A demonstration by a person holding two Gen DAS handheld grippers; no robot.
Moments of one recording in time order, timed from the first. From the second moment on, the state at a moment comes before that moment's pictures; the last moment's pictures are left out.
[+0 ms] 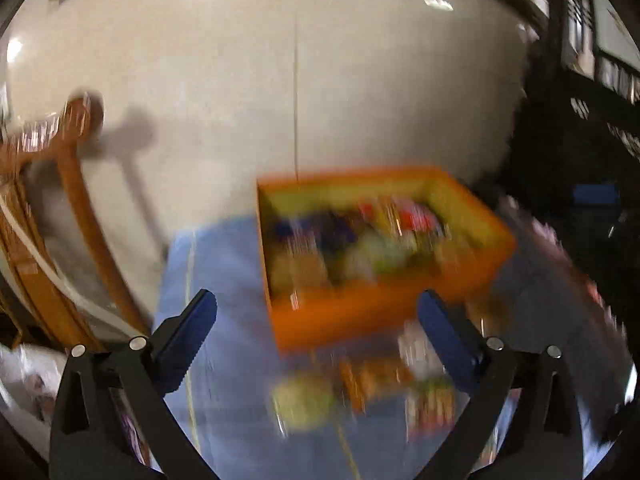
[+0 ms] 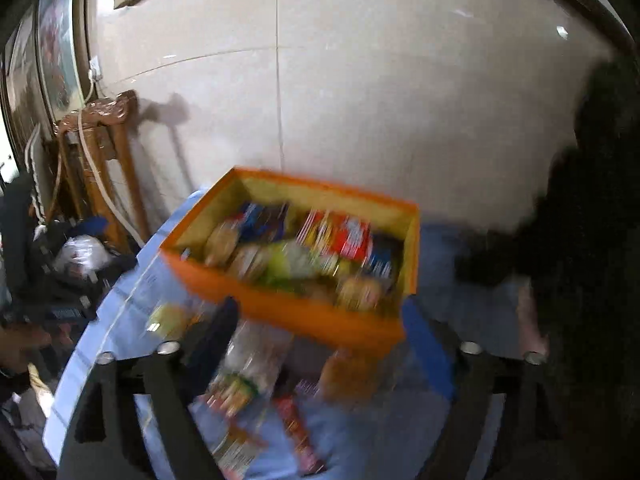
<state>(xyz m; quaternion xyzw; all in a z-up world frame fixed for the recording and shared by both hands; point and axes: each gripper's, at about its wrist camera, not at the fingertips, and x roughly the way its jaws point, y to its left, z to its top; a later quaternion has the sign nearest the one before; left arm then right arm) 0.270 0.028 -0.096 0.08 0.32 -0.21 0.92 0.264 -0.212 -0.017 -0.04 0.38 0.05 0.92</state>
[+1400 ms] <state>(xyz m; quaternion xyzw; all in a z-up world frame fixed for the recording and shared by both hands) 0.168 -0.058 -0.266 0.06 0.42 -0.21 0.88 0.221 -0.203 -0.211 -0.10 0.54 0.12 0.83</state>
